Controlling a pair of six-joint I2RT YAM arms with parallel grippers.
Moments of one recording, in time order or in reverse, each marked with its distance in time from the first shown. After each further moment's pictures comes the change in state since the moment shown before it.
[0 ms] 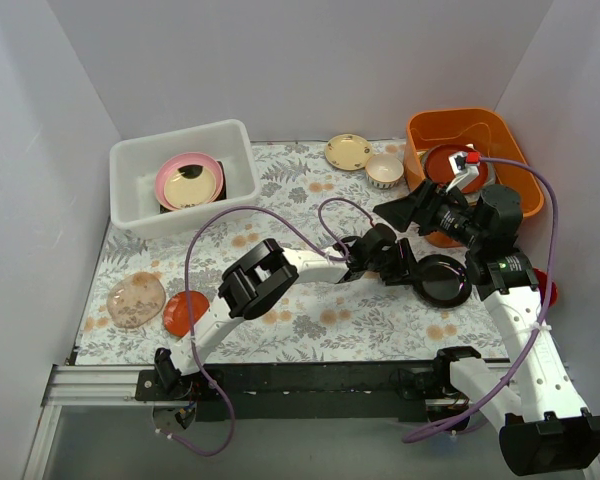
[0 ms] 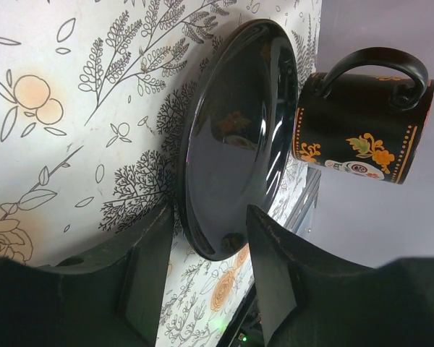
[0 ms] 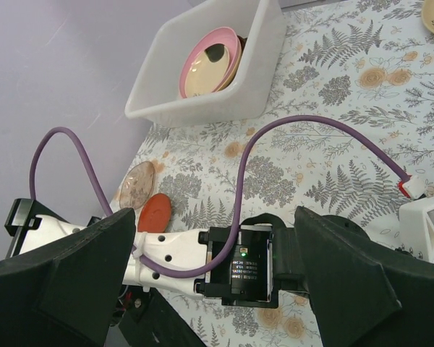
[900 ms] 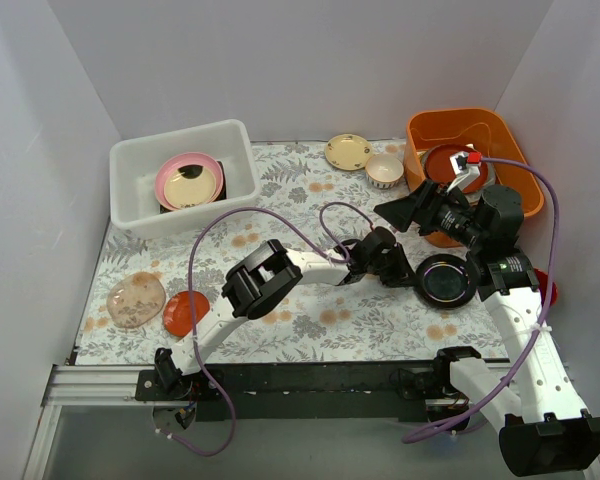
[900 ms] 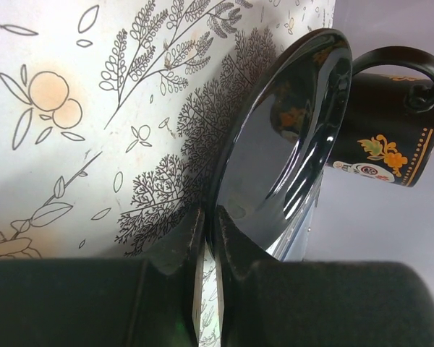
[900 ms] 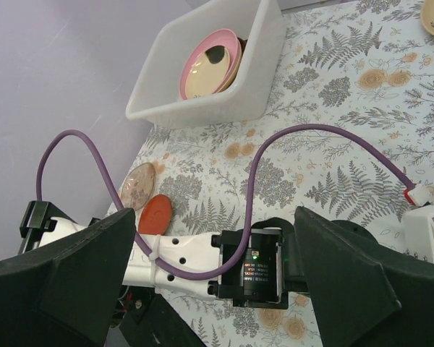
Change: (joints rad) left arm -0.002 0.040 0.010 0.014 0.020 -0.025; right arm -0.003 -0.005 0.000 0.000 0.000 0.004
